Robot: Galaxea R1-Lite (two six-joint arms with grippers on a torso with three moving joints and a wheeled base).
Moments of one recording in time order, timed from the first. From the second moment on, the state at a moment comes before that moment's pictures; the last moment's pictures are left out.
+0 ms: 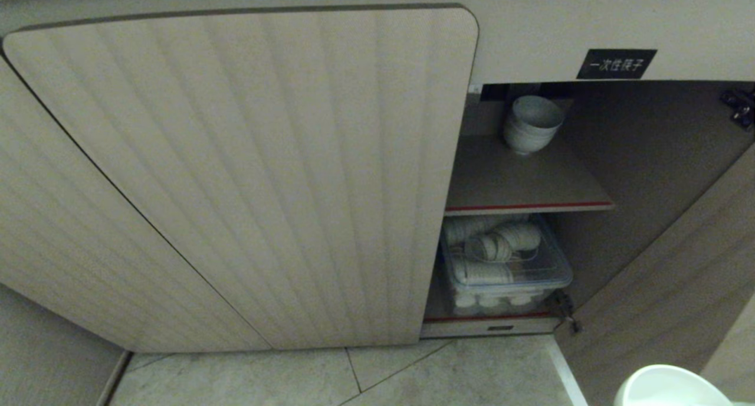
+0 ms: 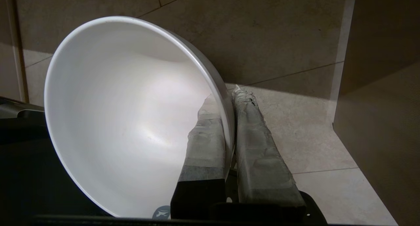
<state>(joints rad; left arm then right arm) 0.00 0.00 0.00 0.00 -0.01 -0.01 0.01 0.93 -0.52 0.43 0.32 -0.01</state>
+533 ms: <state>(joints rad) 0.00 0.00 0.00 0.00 -0.01 -0.01 0.01 0.93 -0.51 0.43 0.32 -0.01</state>
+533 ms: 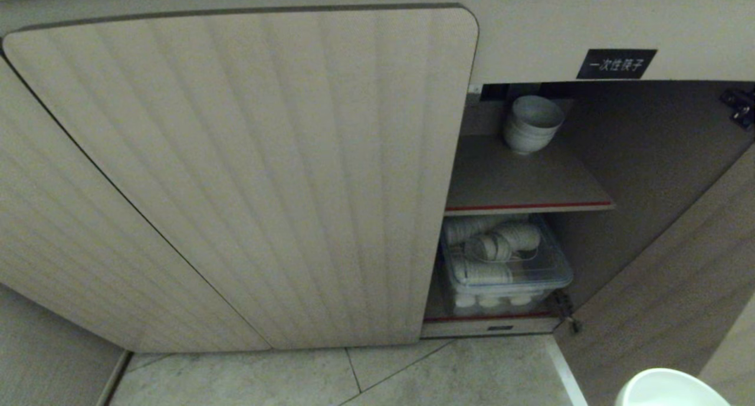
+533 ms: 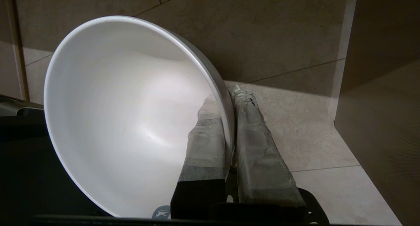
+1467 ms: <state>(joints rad) 0.00 0.00 0.00 0.00 -0.01 -0.01 0.00 0.93 -0.52 0.43 0.32 -0.02</state>
